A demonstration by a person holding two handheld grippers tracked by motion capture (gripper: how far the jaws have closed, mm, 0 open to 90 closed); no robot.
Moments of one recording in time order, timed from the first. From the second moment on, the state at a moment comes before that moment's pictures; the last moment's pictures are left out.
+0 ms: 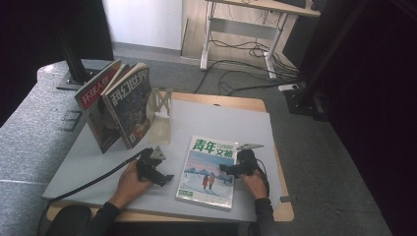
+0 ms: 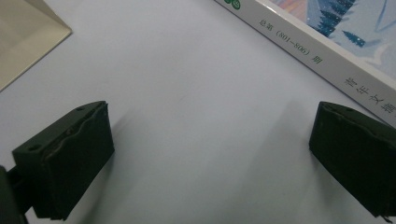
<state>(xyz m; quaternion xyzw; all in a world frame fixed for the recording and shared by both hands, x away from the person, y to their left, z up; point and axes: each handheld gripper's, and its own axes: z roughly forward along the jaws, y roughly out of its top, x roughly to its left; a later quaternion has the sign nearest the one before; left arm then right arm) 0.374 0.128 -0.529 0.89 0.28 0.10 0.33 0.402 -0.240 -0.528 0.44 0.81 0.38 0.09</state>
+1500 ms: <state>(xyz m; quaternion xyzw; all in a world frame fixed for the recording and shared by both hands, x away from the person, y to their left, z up) 0.374 0.128 -0.529 0.89 0.28 0.10 0.33 0.396 -0.236 -0.517 0.41 0.83 0.36 0.08</state>
